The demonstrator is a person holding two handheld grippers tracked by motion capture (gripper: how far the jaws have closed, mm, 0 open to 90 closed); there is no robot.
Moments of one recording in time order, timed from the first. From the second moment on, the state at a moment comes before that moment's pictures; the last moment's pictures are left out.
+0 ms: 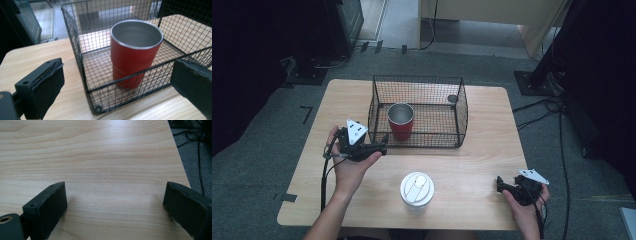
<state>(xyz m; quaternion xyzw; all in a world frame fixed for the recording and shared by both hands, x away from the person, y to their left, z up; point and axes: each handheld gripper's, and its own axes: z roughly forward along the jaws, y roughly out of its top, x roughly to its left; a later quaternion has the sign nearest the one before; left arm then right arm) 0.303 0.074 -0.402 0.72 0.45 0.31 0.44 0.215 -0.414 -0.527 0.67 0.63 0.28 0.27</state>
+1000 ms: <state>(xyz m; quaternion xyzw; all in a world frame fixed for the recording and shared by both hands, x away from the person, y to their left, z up) 0.267 0.155 -0.477 0.70 0.51 0.29 0.40 0.215 -0.414 -0.527 0.67 0.63 0.28 0.28</state>
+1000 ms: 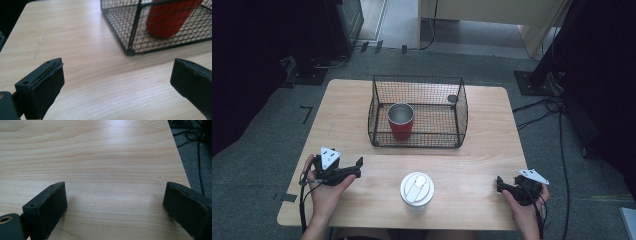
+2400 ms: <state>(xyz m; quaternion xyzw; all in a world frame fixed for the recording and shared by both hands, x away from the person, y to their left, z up) 0.260 0.214 -0.519 0.73 0.58 0.23 0.28 0.194 -0.358 -0.485 0.57 0.68 0.41 0.22</state>
